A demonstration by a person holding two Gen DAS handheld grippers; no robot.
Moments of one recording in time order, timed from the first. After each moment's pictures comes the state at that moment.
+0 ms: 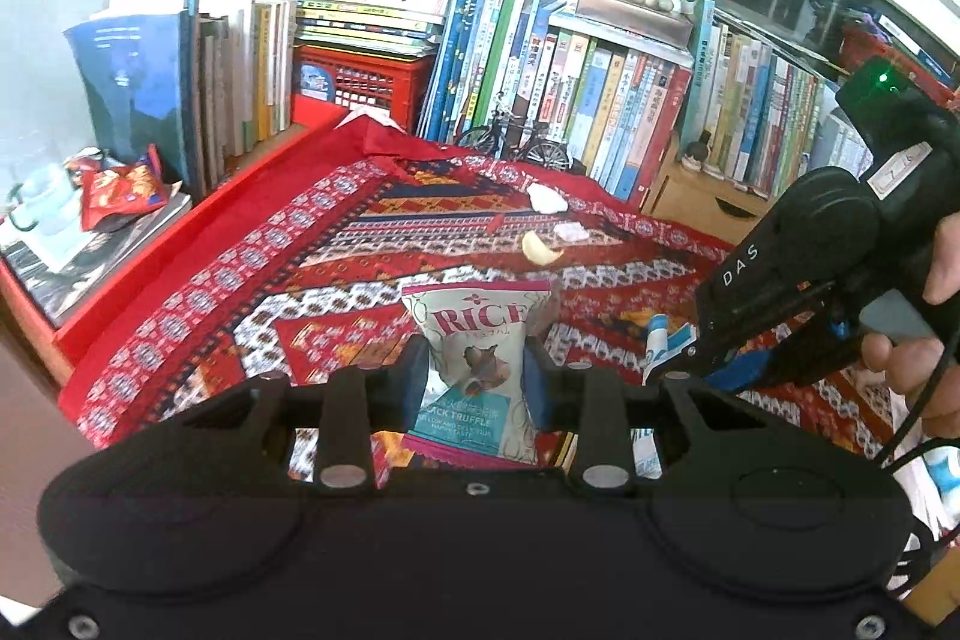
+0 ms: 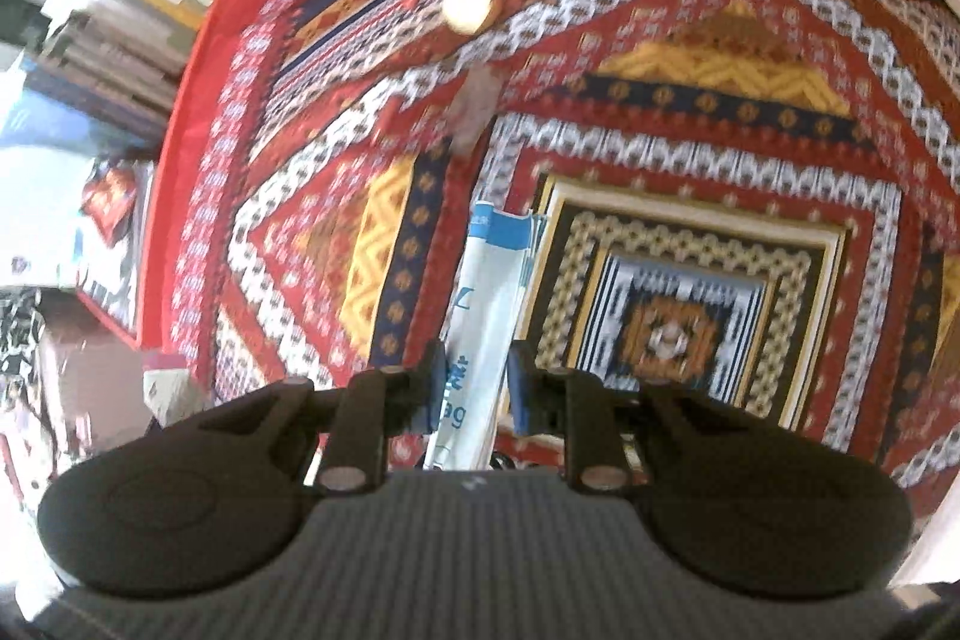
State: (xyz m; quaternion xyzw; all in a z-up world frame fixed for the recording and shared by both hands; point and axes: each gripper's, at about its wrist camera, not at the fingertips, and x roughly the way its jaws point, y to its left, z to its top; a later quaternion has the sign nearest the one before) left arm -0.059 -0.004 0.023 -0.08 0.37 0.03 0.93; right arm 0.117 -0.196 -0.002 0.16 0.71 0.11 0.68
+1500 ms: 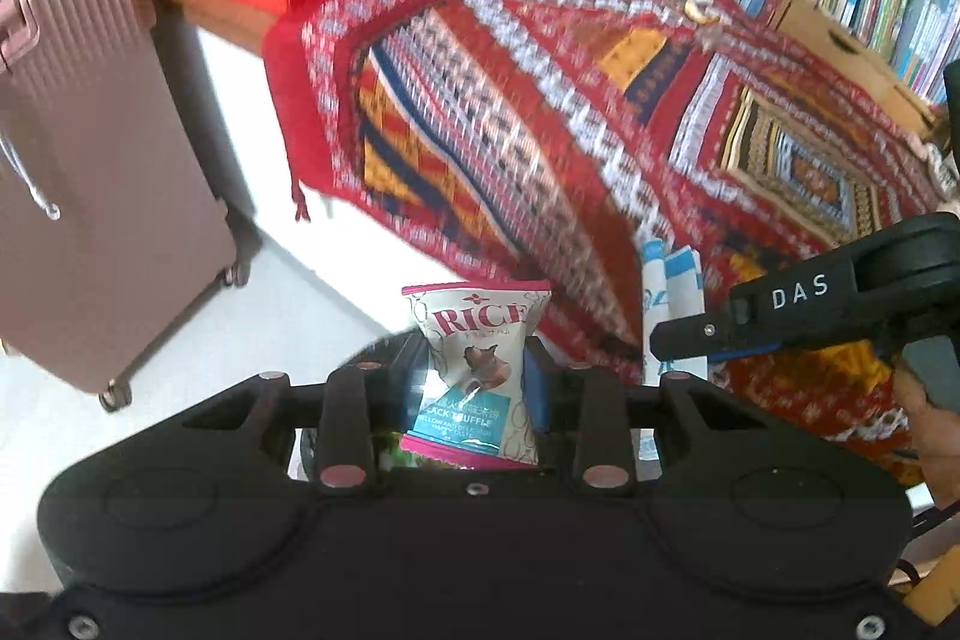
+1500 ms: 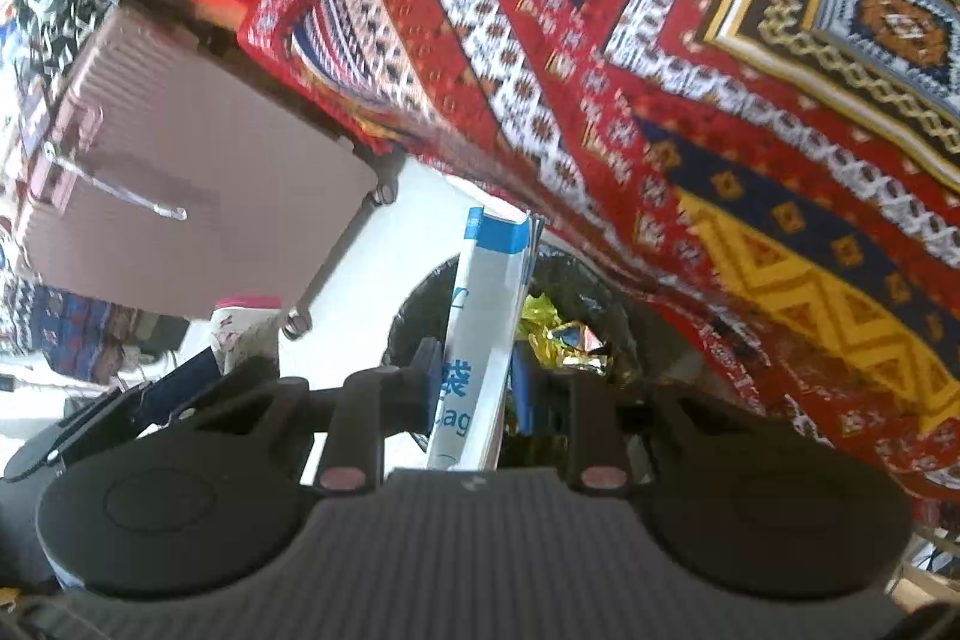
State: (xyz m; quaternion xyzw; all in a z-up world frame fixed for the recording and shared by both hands) left arm -0.302 0.073 -0.103 -0.12 0.48 0.12 0.86; right arm -0.147 -0.094 -0.090 0.06 0.66 0.27 0.70
